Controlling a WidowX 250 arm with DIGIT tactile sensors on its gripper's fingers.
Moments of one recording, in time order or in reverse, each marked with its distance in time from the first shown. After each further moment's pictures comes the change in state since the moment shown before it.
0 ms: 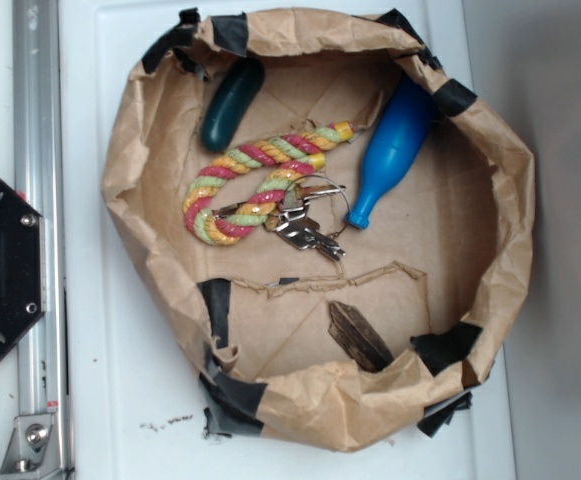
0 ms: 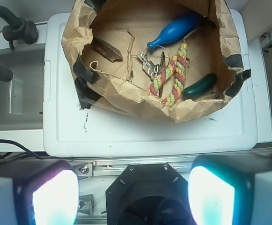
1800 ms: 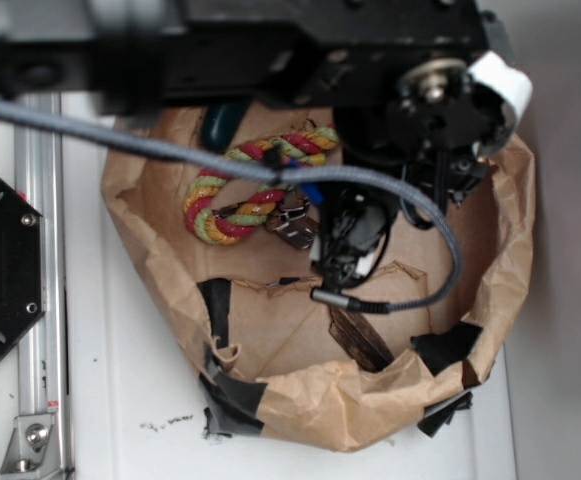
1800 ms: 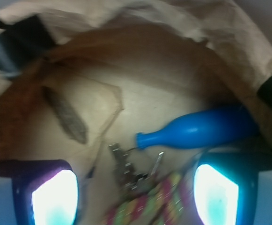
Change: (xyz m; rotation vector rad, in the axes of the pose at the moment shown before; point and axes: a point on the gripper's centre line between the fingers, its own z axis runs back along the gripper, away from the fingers) arm 0.159 0.050 -0.153 -0.047 0.028 -0.394
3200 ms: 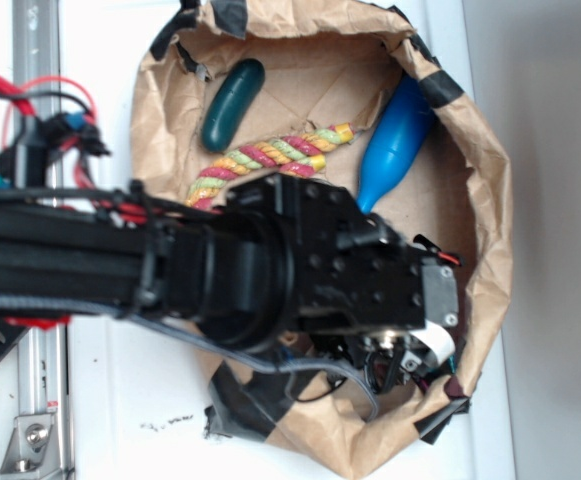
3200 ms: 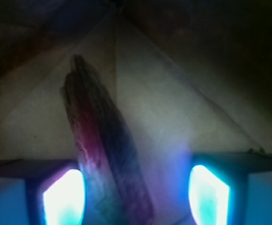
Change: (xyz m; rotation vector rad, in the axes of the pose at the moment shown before) arm 0.024 -0.089 -0.098 -0.031 -0.061 -0.396
